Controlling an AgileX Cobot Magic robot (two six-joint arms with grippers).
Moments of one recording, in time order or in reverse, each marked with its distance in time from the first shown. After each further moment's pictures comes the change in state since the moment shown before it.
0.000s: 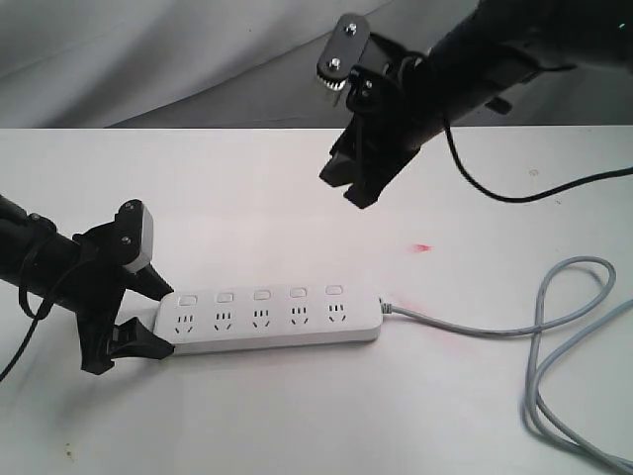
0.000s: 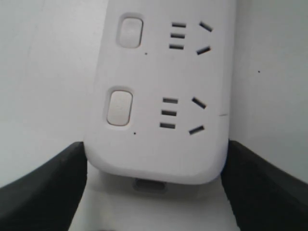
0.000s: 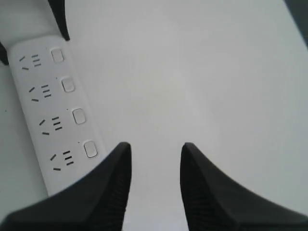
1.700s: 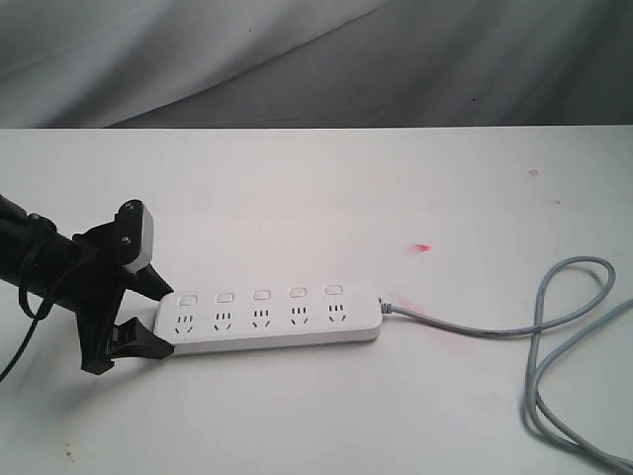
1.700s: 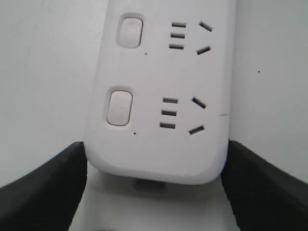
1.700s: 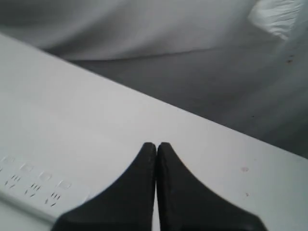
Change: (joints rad) left arm 0.000 0.000 0.000 0.000 0.000 0.000; right arm -0.080 -1.198 0.795 -0.511 -0.342 0.955
